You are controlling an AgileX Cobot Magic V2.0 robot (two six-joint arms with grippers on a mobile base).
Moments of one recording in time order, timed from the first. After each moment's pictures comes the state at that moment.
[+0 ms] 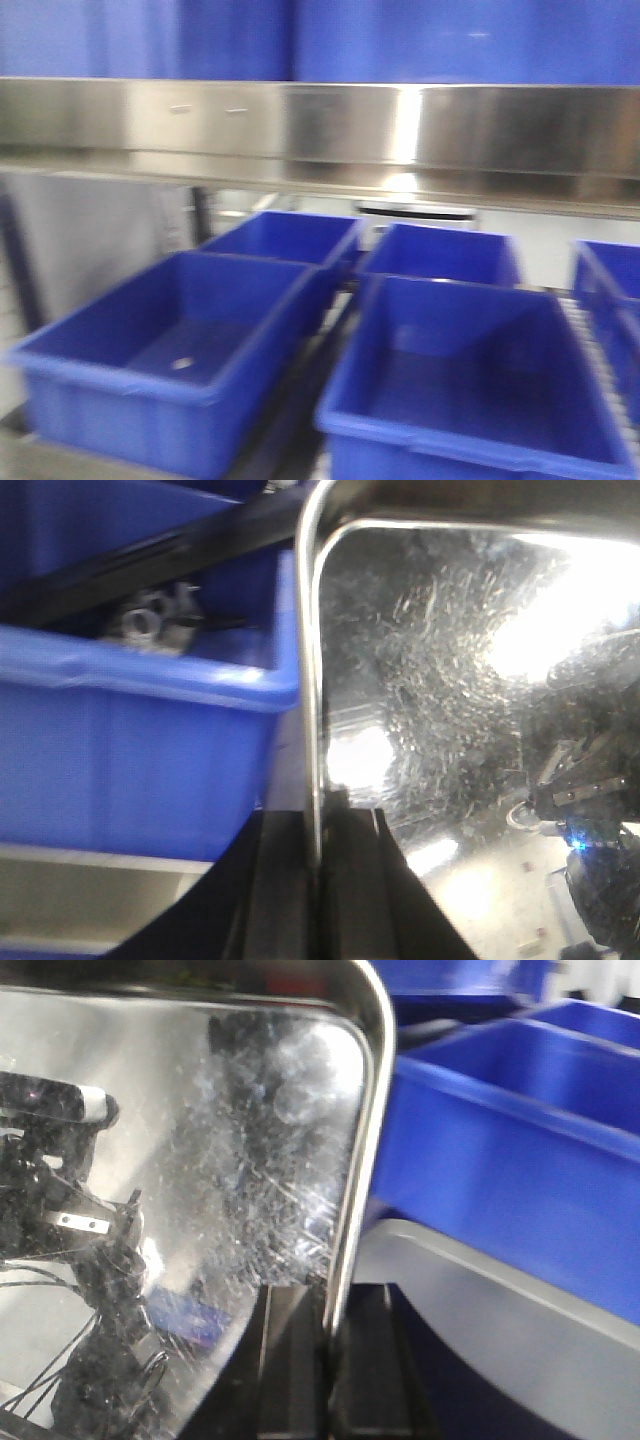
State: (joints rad) left arm -0.30 1.22 -1.33 -0.18 0.52 -0.01; right arm 0.71 1.35 -1.44 -0.70 0.59 0.73
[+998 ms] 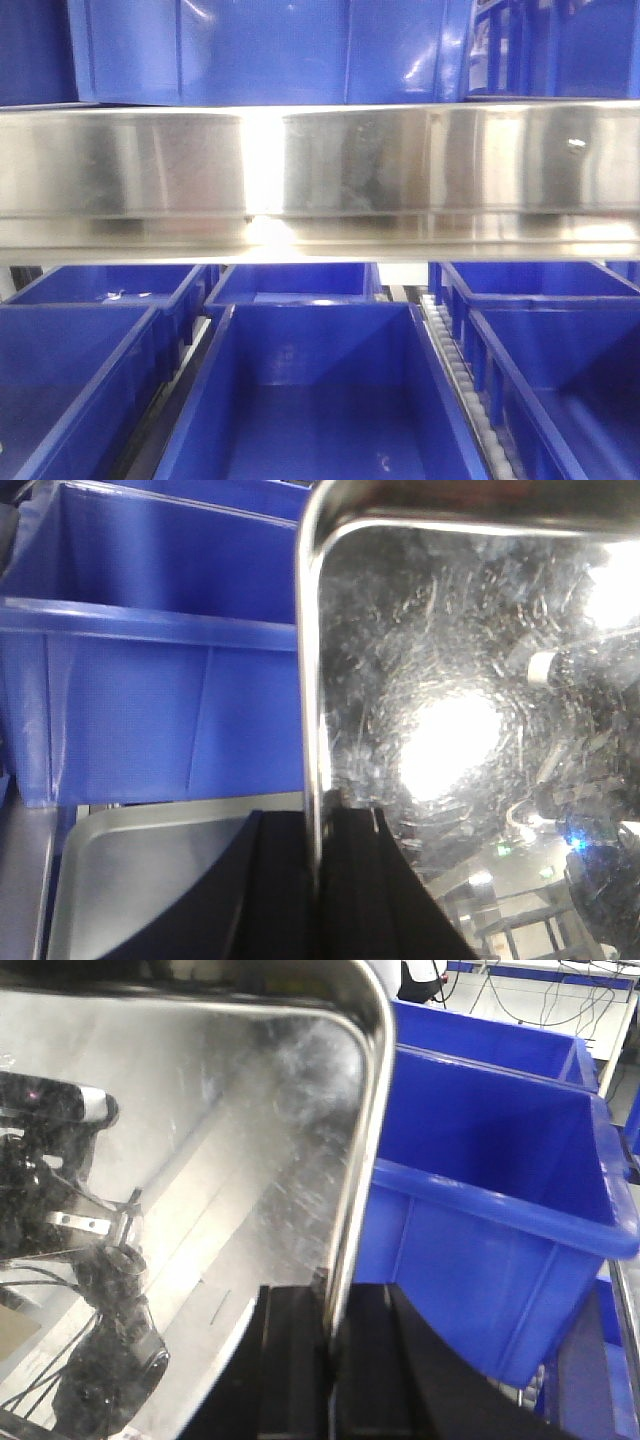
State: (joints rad) left arm -0.30 1.22 -1.33 -0.18 0.52 -0.01; right arm 0.71 1.35 -1.44 -0.70 0.59 0.73
